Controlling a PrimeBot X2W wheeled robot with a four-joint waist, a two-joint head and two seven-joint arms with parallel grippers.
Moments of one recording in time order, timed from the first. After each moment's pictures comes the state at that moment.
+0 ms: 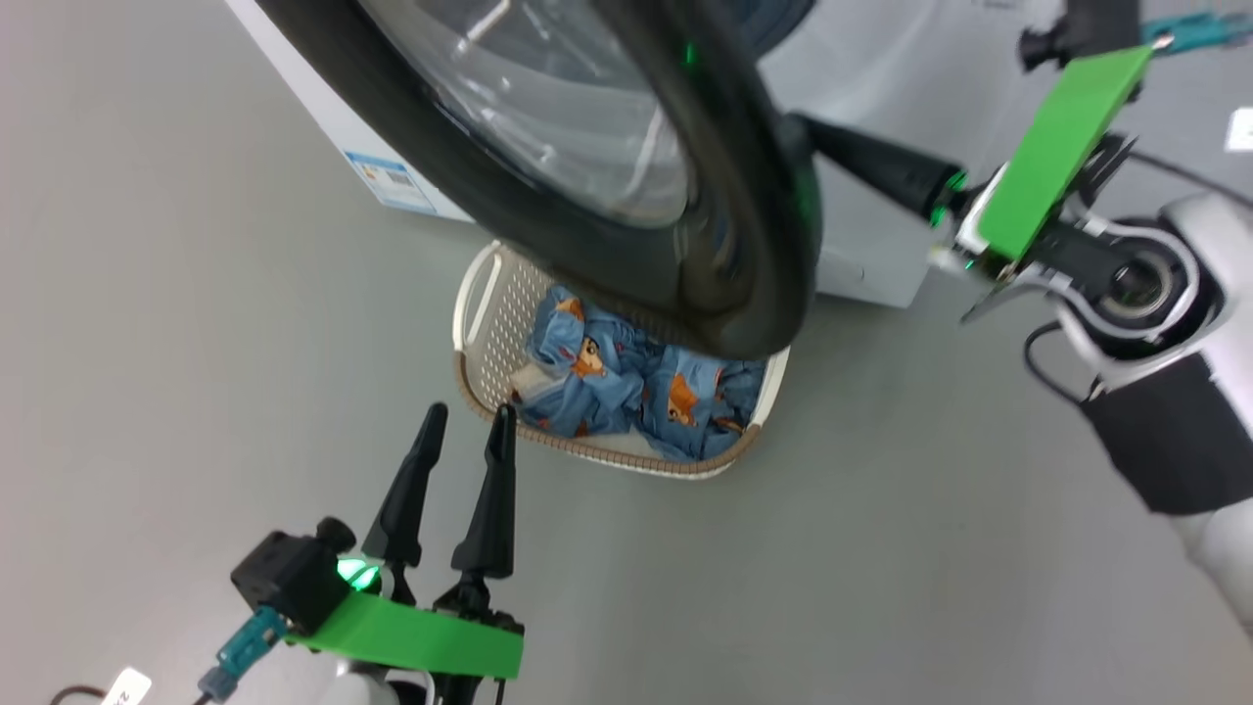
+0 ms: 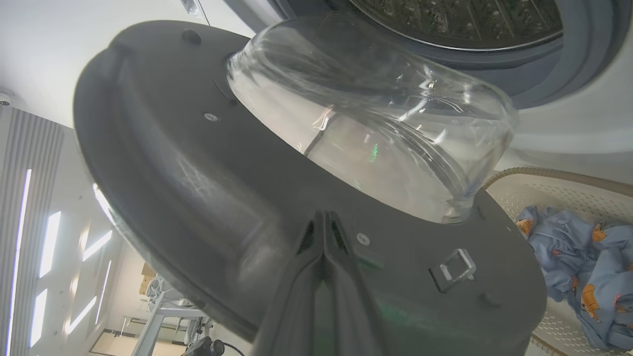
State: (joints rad) left arm -0.22 0.04 -0.32 0.18 -0.59 -0.13 -0.26; right arm -0.91 -0.34 0.49 0.36 1.59 0.12 0.55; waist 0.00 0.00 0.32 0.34
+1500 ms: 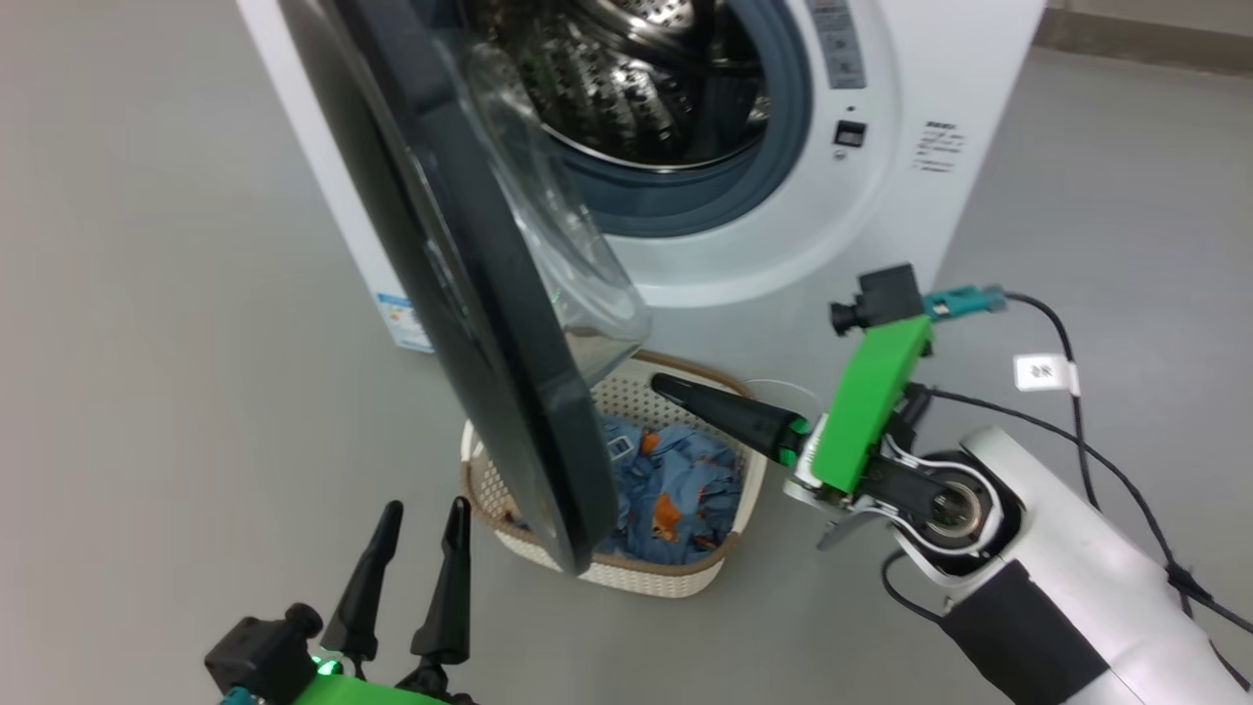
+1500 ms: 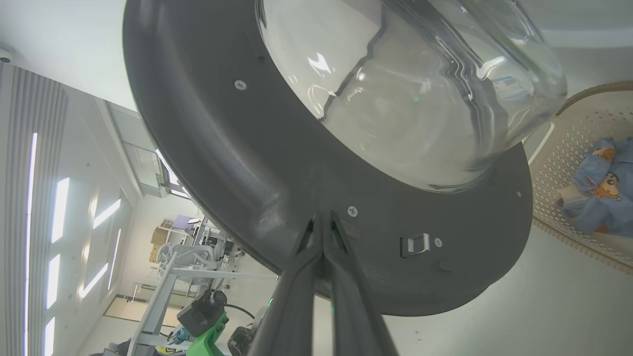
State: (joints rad) left arm -0.08 0.06 -0.26 0.19 -0.55 -0.13 -0.26; right arm -0.64 -0.18 0.61 0.33 1.56 0.12 0.47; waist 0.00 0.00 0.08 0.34
